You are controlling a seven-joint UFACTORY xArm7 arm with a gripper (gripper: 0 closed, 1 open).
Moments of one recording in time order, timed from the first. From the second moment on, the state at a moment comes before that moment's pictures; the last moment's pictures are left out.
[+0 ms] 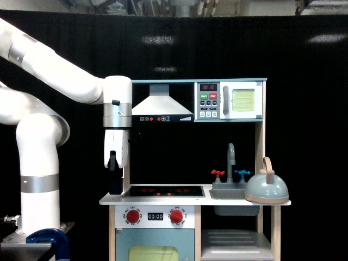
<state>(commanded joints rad) -0.02 -0.91 0.02 0.12 0.02 1.05 -0.01</state>
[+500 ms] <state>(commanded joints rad) -0.02 -0.89 0.02 0.12 0.02 1.03 -0.01</state>
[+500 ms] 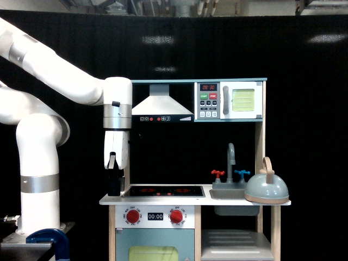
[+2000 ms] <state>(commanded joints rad) 0.16 -0.38 -0.21 0.60 0.09 0.82 -0.66</state>
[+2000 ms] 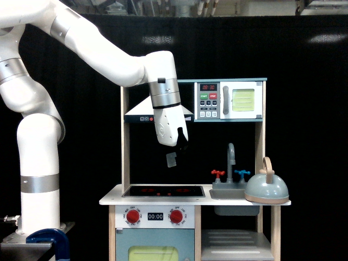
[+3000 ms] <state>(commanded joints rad) 0.18 0.13 -0.36 1.17 0.47 1.07 -1.49</state>
